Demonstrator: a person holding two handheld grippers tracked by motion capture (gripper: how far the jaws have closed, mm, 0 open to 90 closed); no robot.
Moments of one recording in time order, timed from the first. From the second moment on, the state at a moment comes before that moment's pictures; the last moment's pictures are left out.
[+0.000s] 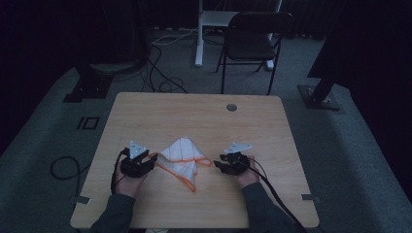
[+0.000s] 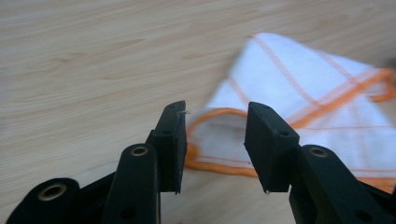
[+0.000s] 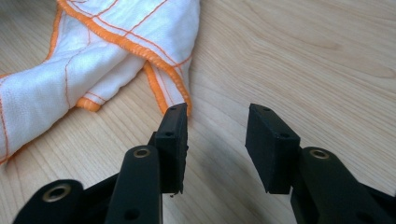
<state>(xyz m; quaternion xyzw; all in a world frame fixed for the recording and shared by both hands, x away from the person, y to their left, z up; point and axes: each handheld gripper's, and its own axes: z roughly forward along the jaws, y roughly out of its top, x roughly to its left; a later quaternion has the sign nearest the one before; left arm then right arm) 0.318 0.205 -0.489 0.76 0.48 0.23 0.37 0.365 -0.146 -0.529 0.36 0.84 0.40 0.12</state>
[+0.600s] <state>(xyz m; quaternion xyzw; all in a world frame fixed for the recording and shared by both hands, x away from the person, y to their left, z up) 0.301 0.125 -0.509 0.83 0.38 0.15 0.39 0.373 -0.126 -0.537 0.34 0.85 0.39 0.10</state>
